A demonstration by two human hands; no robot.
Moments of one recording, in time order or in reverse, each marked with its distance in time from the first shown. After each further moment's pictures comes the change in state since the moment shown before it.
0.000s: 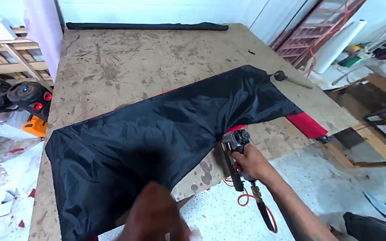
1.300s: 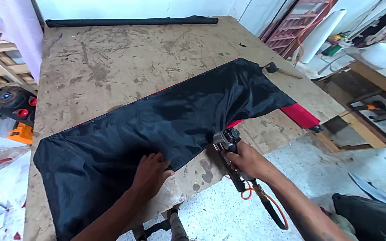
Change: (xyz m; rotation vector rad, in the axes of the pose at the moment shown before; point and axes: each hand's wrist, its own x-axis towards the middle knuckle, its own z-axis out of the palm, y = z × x) left_hand 0.042 -0.162 0.036 0.530 -0.587 -0.390; right_hand -0.011 -0.035 0.004 -0.077 -0.114 -0.053
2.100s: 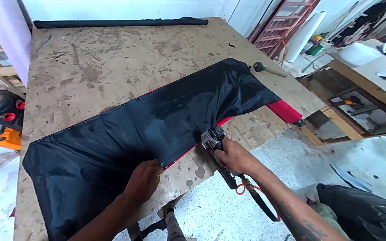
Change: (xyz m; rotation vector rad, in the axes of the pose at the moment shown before) left_hand -0.017 0.004 0.010 -0.117 0.054 0.118; right_hand -0.017 -0.019 0.004 -0.116 -0.025 0.013
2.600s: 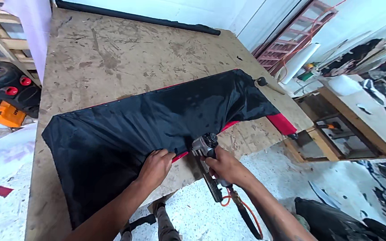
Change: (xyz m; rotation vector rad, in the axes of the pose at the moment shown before) left_hand -0.031 -0.028 0.019 -0.060 0.238 0.033; right_hand -0.051 -0.078 0.068 0.089 -0.060 -0.029
